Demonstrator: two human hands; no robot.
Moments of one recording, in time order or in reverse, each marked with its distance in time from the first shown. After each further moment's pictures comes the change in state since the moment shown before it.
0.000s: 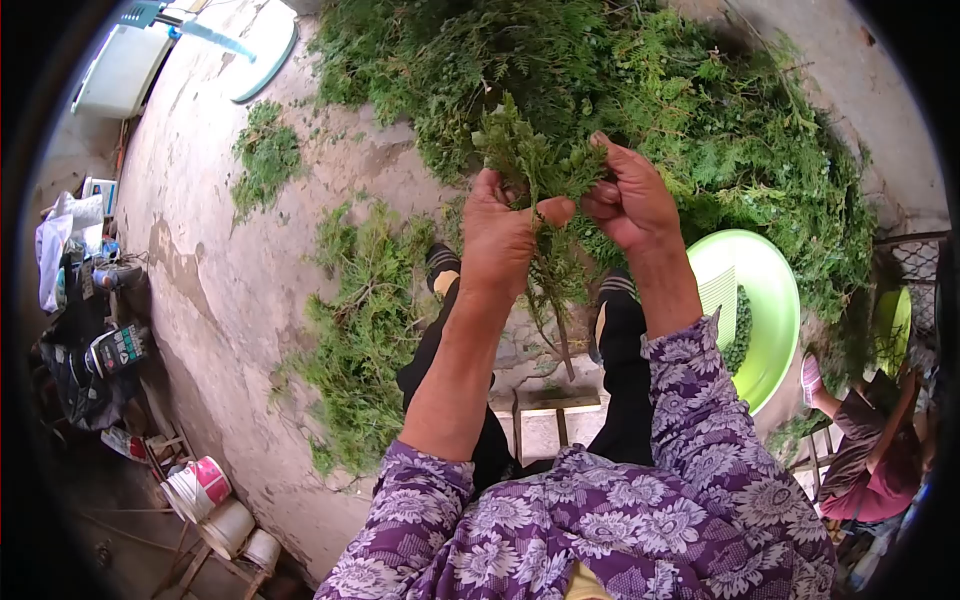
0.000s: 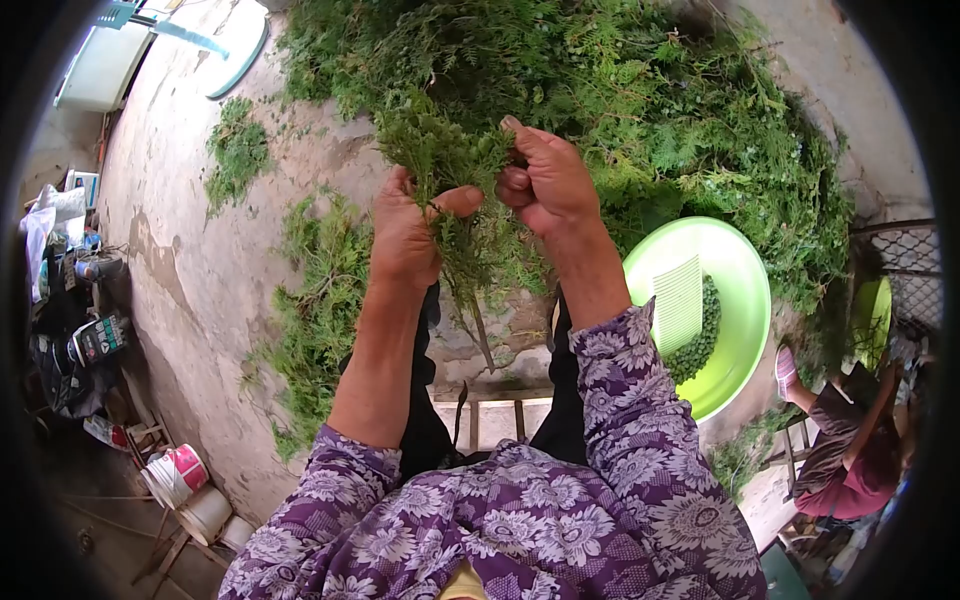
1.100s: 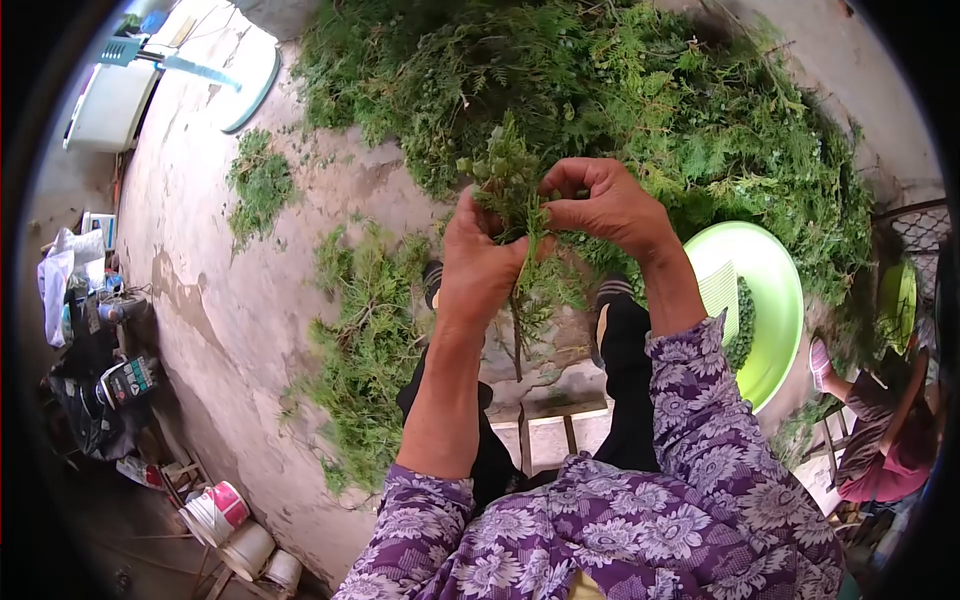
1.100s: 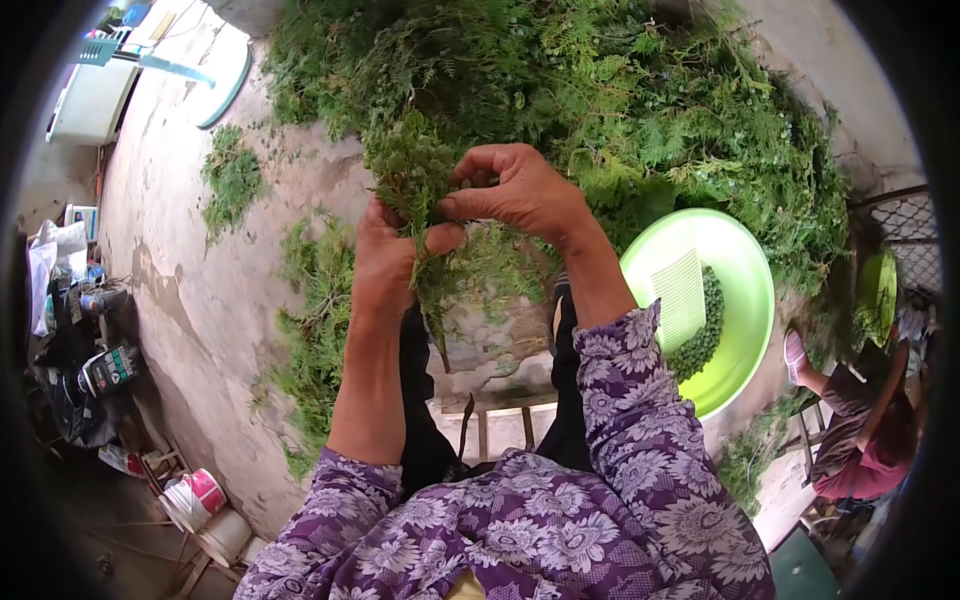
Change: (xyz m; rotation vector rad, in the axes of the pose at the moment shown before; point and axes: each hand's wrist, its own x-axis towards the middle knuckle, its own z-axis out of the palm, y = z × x) left_hand -0.006 0.007 -0.002 0.281 -0.147 0.037; right_hand -0.003 -0.018 -0.009 -0.810 -0.359 -0.103
